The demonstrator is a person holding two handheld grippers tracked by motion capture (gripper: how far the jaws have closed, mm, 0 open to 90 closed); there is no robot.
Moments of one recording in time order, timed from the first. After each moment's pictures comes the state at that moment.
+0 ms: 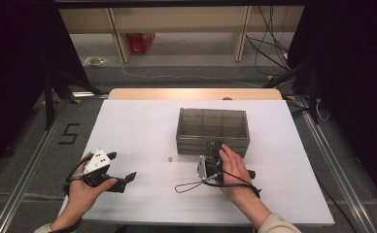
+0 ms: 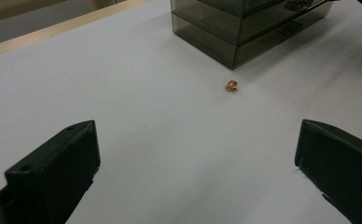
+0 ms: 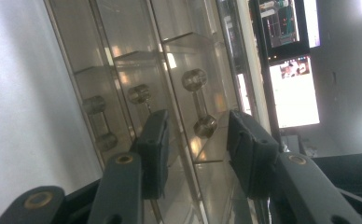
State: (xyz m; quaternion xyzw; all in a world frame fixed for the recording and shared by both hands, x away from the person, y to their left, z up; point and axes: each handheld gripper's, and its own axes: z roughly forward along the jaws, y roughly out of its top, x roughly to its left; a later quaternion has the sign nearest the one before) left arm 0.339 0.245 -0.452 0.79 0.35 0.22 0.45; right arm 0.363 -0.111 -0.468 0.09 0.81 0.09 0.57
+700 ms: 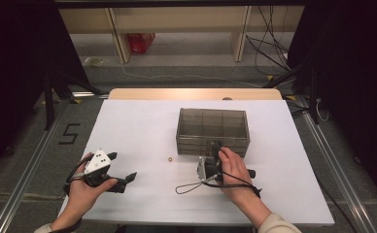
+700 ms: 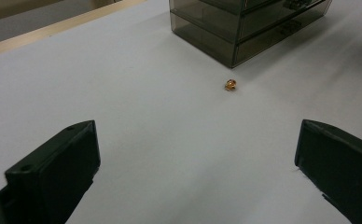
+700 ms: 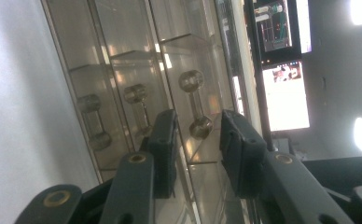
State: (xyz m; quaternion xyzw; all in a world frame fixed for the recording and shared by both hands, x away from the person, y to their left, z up) left arm 0.339 0.245 -0.452 0.79 0.35 0.22 0.45; right arm 0.362 -0.110 -0.469 0.08 0.80 0.09 0.58
